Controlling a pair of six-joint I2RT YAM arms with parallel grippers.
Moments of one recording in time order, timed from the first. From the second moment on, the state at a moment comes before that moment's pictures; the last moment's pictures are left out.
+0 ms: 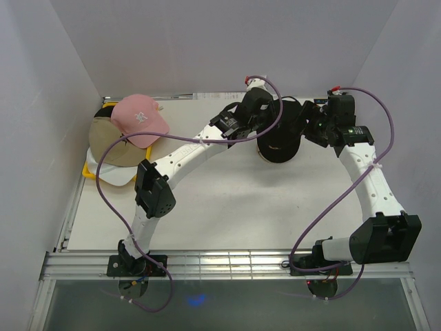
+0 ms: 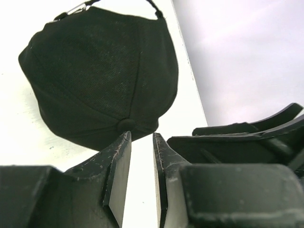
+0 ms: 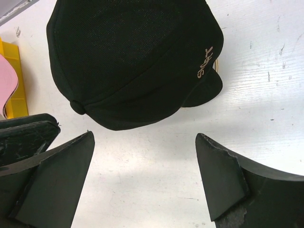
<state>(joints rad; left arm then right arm) -0.88 2.10 2.15 -0.48 -0.18 -0.73 0.10 1.34 1.30 -0.62 -0.16 0.49</state>
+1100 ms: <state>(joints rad) -0.35 1.39 1.70 -0.70 -0.45 -0.68 0.13 1.11 1.24 -0.65 -0.28 0.43</state>
